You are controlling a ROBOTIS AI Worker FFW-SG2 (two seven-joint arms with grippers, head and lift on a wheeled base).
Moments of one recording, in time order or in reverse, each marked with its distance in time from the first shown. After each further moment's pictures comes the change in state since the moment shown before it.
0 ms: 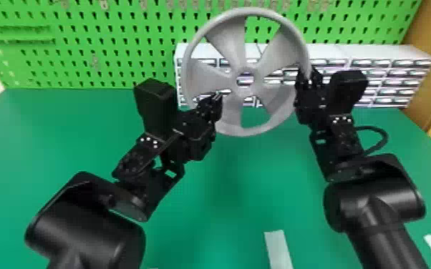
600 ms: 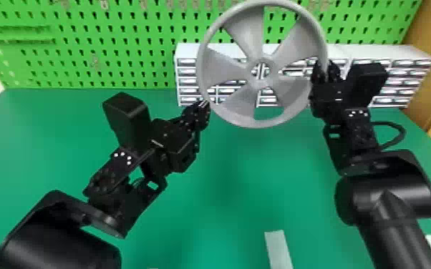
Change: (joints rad) left arm 0.099 0.057 0.062 -0.072 0.045 -0.079 -0.071; right arm -0.014 -0.007 -0.057 -0.006 0.003 0.001 0.000
